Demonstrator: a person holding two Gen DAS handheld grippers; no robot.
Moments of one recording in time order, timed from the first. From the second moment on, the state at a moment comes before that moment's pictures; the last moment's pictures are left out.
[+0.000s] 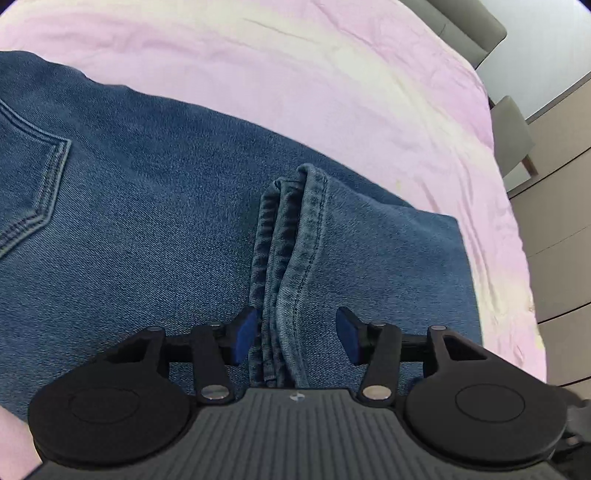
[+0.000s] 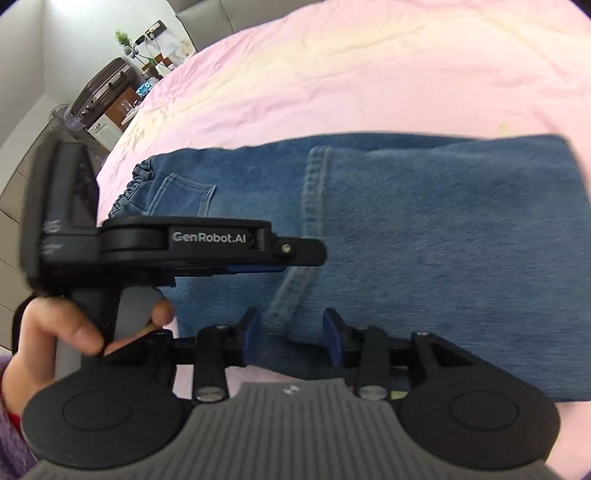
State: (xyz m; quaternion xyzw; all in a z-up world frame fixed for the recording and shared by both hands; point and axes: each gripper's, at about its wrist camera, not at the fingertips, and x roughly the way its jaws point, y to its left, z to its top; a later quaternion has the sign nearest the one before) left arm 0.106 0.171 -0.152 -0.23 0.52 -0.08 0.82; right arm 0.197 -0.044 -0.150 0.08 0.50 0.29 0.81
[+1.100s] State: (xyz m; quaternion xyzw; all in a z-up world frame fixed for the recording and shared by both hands) left arm 0.127 0.111 -0.153 -0.06 0.55 -0.03 0.83; right arm 0.285 -0.152 -0.161 -0.04 0.47 0.25 0.85
